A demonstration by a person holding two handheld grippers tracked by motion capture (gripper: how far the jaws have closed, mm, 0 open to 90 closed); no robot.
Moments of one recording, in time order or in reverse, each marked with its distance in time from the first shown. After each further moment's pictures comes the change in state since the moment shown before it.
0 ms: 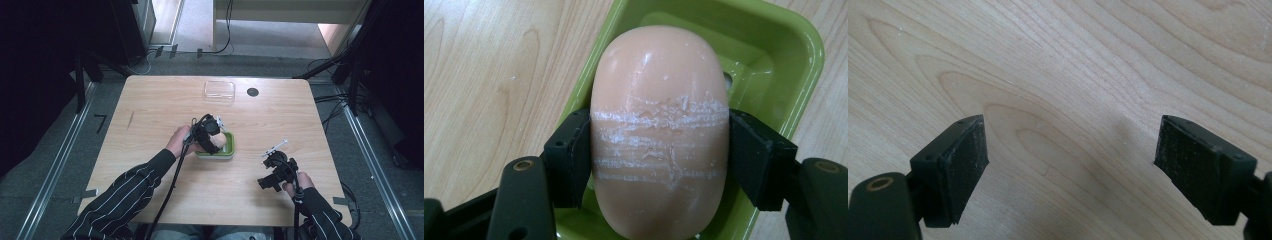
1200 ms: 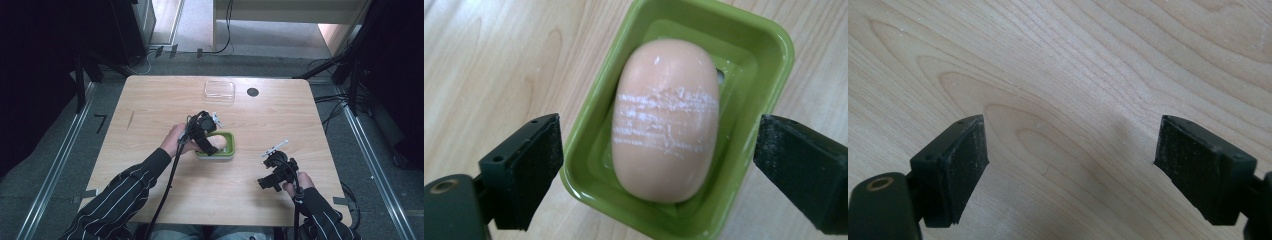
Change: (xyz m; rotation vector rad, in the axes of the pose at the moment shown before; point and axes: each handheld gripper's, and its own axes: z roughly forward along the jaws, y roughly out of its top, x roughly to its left) left arm 0.000 -0.004 -0.025 -0.021 0.016 -0.035; right arm 0.000 0.000 -0.001 -0.001 -0.001 0.000
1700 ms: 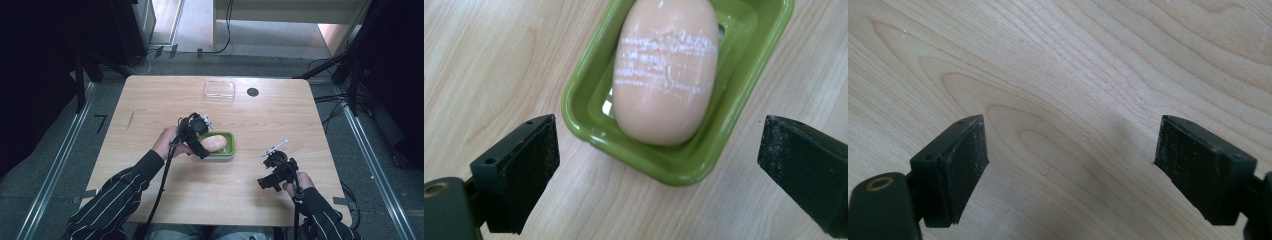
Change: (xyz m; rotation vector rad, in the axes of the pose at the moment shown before) left arm 0.000 -0.022 -0.016 0.053 -0.004 -0.051; right arm 0.000 0.000 0.000 -0.003 0.004 -0.002
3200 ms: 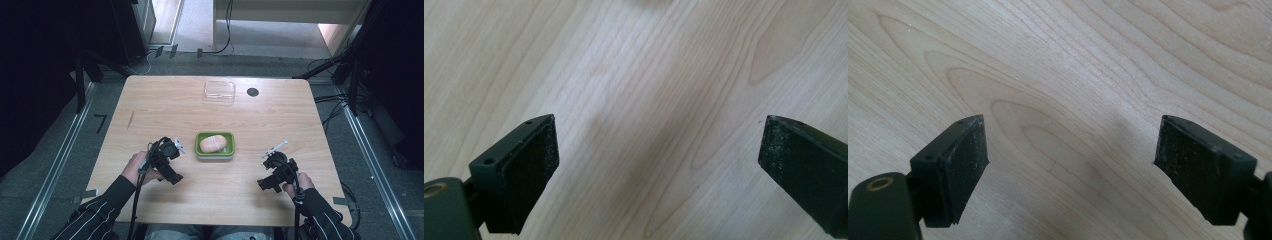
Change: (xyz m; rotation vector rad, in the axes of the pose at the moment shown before) left arm -0.023 -0.099 -0.015 0.099 -0.015 -0.084; right arm 0.002 -0.001 -0.001 0.002 0.003 -0.011
